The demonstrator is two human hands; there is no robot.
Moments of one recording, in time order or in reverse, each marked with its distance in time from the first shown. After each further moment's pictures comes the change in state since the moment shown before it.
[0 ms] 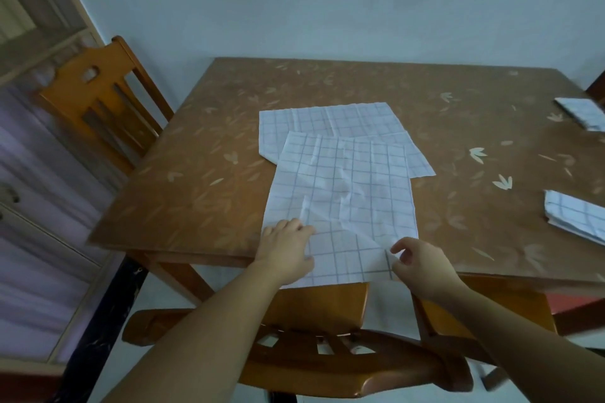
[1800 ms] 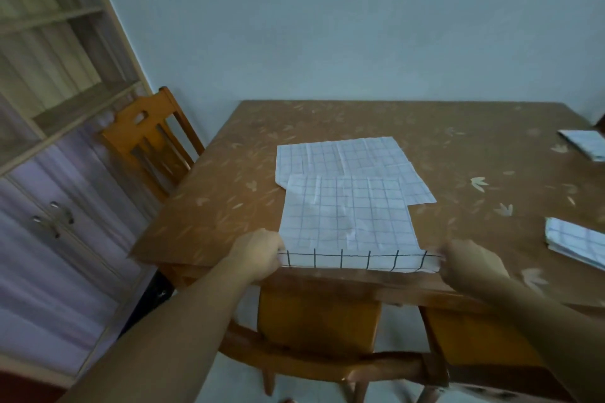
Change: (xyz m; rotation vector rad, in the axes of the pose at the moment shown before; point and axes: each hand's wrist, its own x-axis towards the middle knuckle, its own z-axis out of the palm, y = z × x) left_hand -0.050 -0.009 -0.080 0.091 -0.048 -0.171; right_hand -0.007 0.024 -0.073 -0.514 0.098 0.021
